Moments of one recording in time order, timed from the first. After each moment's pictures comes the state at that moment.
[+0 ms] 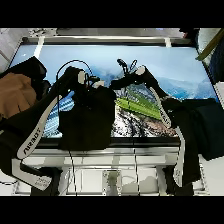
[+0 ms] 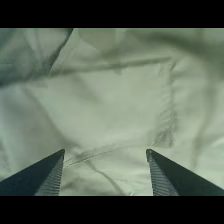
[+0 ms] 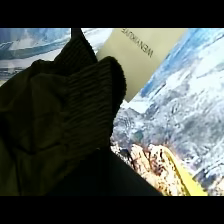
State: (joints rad) left arm -0.44 -1.64 1.54 1.48 -1.53 -1.47; right arm 0.27 -2.20 2.05 -0.68 1.15 1.07
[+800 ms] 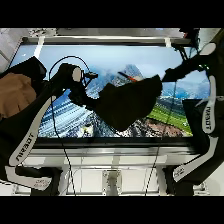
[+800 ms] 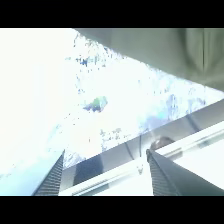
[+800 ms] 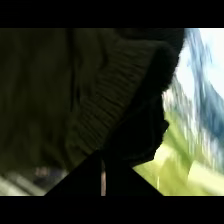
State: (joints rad) left arm -0.44 -1.56 1.53 1.48 -1.54 -1.52; right arm -0.21 -1.77 1.90 -1.06 1.68 1.14
